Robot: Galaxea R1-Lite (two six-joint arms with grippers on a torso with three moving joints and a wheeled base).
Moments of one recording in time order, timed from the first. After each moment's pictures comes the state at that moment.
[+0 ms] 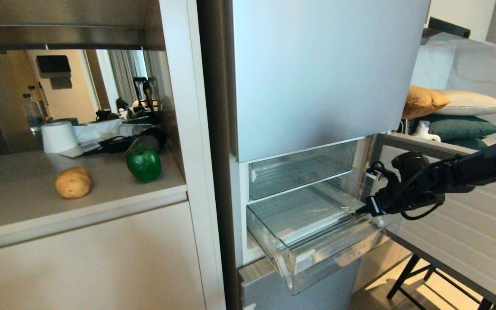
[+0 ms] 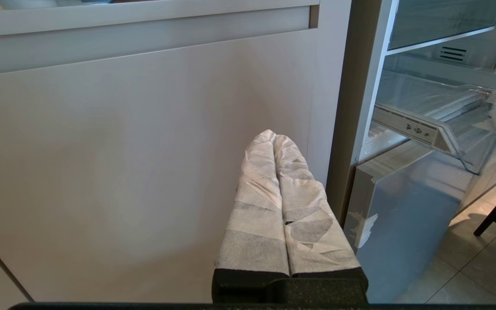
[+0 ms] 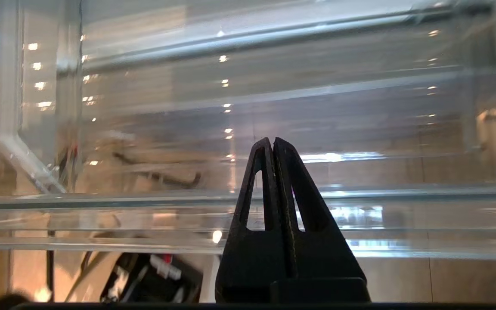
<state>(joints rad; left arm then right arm) 0.00 0.00 0.00 -0.02 0.00 0.01 -0.06 2.30 -1.50 0.20 0.47 -0.23</state>
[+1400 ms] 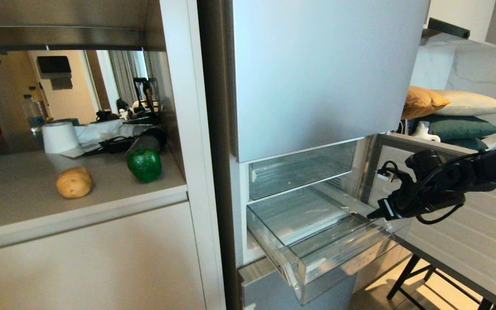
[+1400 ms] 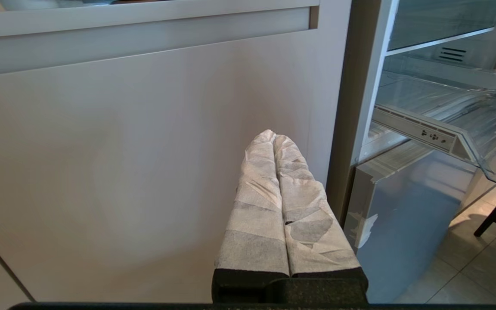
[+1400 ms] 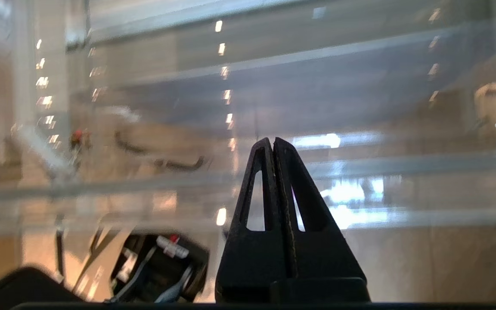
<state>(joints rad) 0.00 0.00 0.00 -0.02 0.00 0.01 -0.09 2.20 -1.42 0.25 0.46 -0.25</state>
